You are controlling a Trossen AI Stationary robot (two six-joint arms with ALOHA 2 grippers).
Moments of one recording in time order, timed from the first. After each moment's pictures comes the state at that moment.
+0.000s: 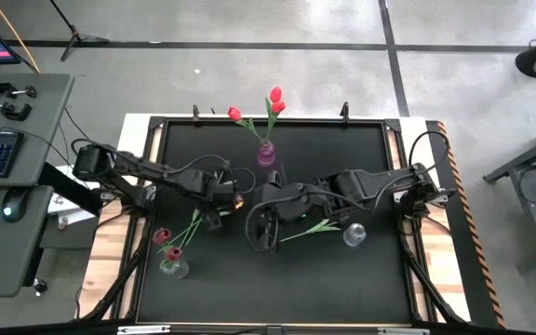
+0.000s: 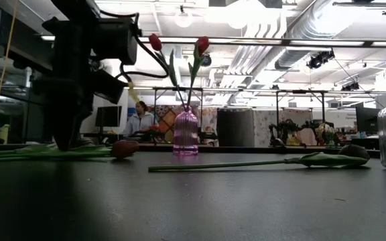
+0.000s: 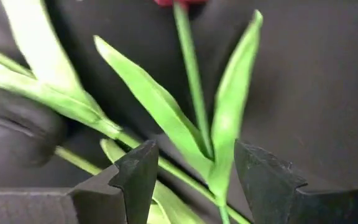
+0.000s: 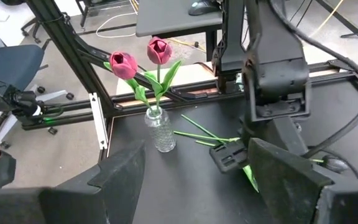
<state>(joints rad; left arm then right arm) -0.02 1.56 0.84 -0.82 -0.03 -0.34 0.32 1.95 2.27 -0.84 0.26 0.31</state>
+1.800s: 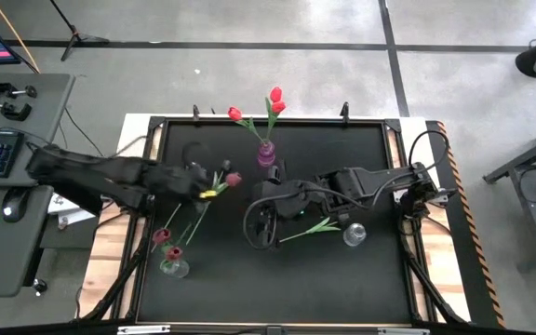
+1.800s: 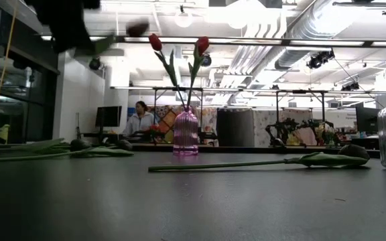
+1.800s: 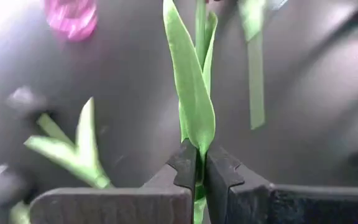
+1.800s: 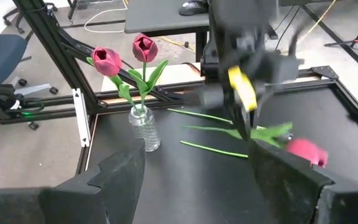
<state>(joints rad) -0.16 0.94 0.84 -0.73 -0.21 -0.56 0.30 1.95 2.27 -0.85 0.29 0.25</state>
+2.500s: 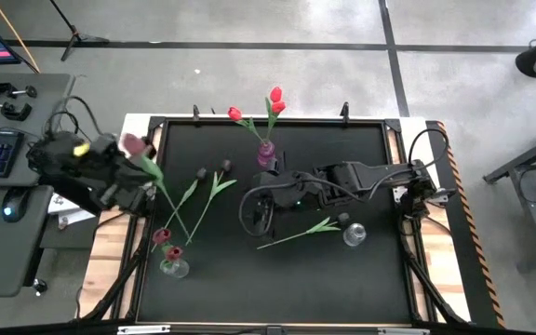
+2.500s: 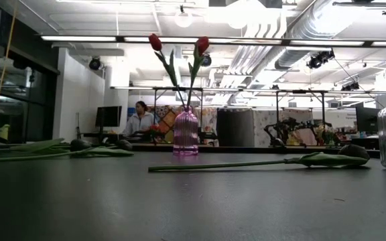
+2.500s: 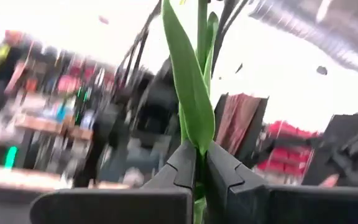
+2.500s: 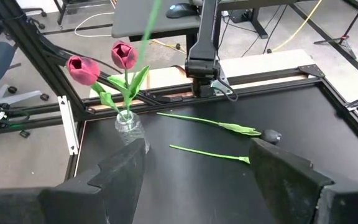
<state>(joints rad) -0.35 0.45 0.84 -0.08 -0.11 -0.26 0.26 1.95 2.27 -0.85 0.29 0.26</state>
